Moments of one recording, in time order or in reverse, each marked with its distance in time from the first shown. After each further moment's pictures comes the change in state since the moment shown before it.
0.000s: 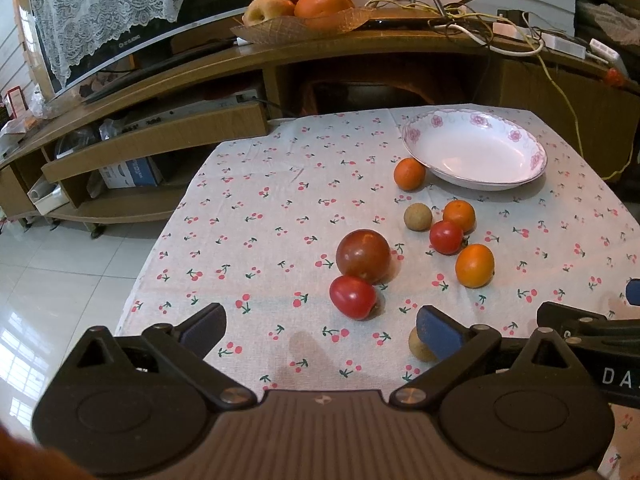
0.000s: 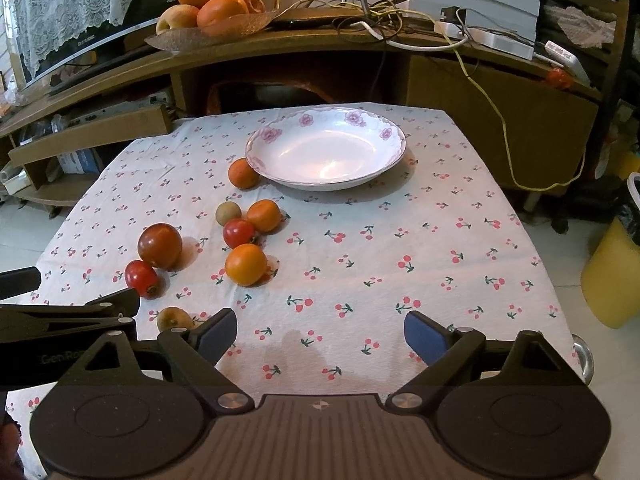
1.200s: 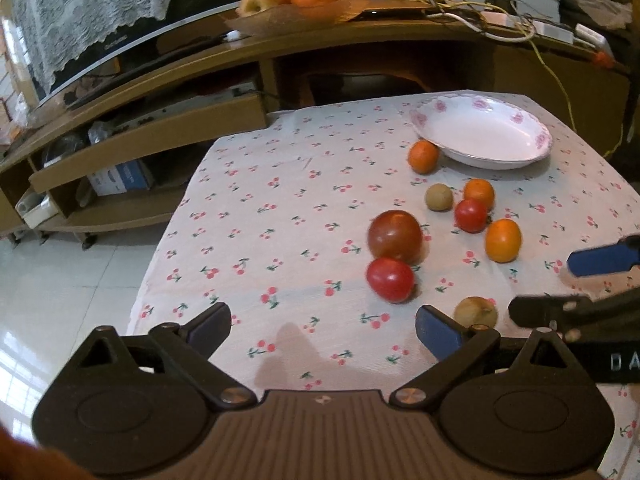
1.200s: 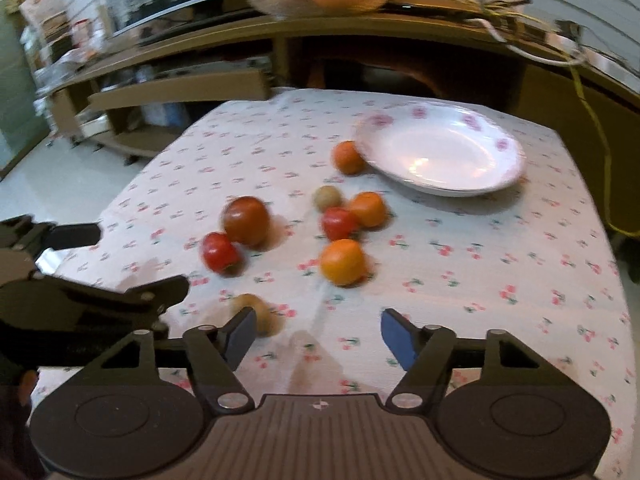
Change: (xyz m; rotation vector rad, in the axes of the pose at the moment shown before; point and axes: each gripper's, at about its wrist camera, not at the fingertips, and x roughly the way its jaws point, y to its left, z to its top) left arm 0.013 0.034 -0.008 0.052 0.004 -0.040; right arm 0.023 0.029 0.011 -0.207 0.065 0.255
